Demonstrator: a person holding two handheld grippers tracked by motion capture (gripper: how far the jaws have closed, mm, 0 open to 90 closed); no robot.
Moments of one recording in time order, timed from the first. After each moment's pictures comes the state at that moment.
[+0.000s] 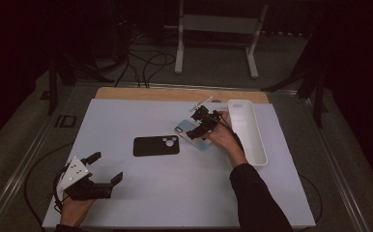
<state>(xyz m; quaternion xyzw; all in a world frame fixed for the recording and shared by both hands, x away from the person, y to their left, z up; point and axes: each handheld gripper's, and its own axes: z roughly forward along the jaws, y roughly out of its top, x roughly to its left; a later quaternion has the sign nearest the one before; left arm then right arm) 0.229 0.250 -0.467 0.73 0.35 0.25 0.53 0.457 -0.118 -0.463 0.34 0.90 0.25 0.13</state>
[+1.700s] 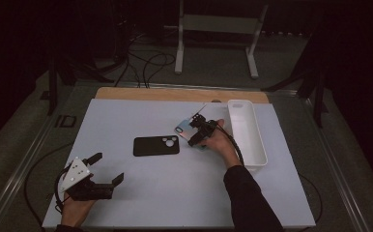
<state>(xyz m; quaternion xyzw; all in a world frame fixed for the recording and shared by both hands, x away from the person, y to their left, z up) 0.229 0.247 -0.468 0.73 0.35 0.25 0.53 0.464 -0.113 -0.506 0.38 0.91 0.16 0.08</state>
